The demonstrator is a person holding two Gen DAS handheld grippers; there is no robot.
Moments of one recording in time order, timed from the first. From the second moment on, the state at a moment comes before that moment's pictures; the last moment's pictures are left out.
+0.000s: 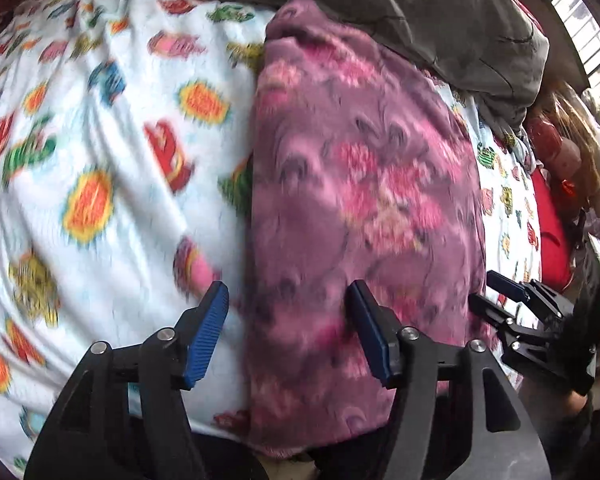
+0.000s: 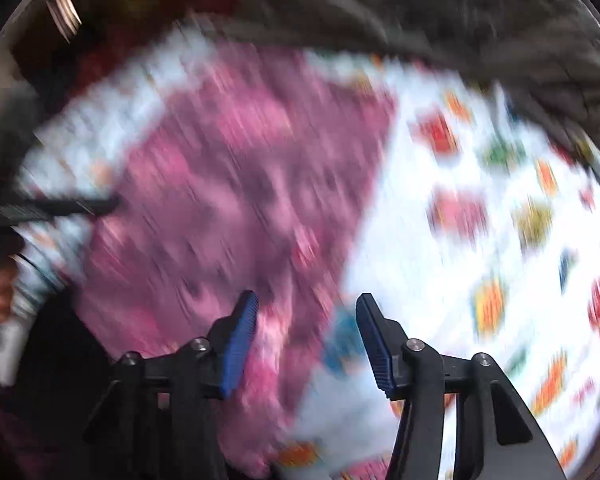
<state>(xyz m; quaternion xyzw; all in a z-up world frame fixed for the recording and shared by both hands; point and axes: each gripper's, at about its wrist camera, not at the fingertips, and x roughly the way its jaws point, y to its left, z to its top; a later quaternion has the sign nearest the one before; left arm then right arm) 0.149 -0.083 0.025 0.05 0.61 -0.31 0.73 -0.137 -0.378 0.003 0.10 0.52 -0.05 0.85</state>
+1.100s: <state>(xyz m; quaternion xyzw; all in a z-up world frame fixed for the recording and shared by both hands) 0.036 -0.027 0.084 0.21 0.42 -0.30 0.83 -0.266 -0.313 0.087 0.07 0.41 -0.26 0.87</state>
